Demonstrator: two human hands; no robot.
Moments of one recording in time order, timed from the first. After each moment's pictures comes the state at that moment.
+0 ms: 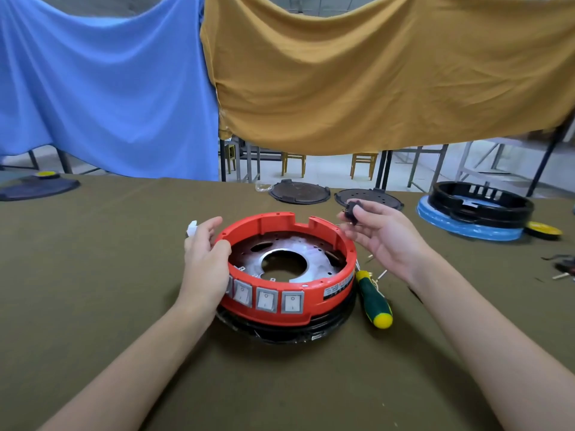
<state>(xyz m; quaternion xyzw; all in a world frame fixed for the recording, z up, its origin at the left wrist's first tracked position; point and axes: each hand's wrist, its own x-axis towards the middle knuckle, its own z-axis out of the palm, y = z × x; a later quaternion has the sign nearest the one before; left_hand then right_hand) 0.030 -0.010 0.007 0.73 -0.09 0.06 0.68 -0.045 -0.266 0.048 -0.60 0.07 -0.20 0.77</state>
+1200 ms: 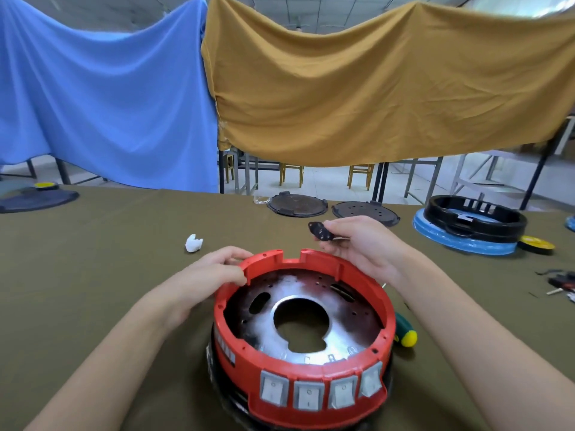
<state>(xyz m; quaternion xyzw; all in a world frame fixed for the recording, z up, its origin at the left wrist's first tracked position) 0.030 0.016 0.049 0.80 -0.23 -0.21 0.52 -0.037 -0.235 0.077 -0.66 0.08 -0.10 0.74</state>
